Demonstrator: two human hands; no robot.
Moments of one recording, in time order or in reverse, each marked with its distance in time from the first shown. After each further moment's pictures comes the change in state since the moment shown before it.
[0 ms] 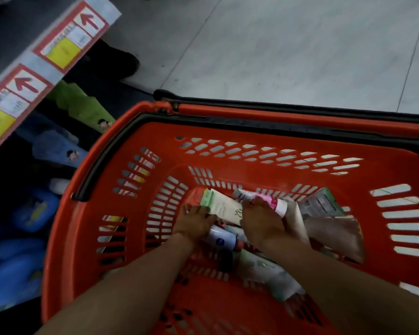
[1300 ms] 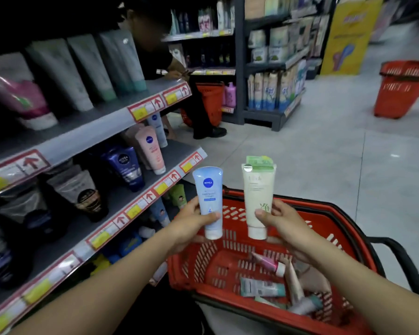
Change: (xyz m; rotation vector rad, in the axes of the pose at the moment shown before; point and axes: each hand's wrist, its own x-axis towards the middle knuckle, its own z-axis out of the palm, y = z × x) left_hand -0.279 -0.035 -0.164 -1.795 0.606 0.025; right_hand -0.225 -0.050 -0.199 1.421 0.261 -0.266
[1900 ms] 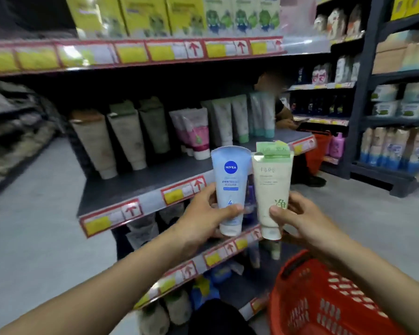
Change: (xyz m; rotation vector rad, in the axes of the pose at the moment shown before) left_hand -0.168 0.114 -0.150 0.046 0.432 0.360; right_hand 0.002 -0.133 0.206 -0.091 -0.395 -0.347
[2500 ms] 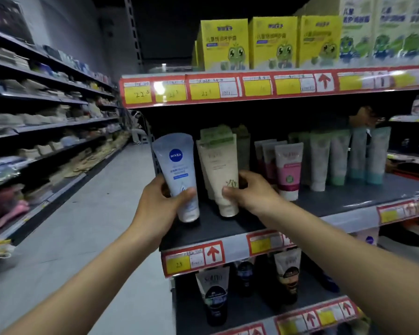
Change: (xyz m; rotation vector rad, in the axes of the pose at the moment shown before) left_hand -0.011 0.040 -0.215 0.184 0.721 0.171; right_hand 0.139 -0.092 0.246 -0.172 -0.356 -0.257
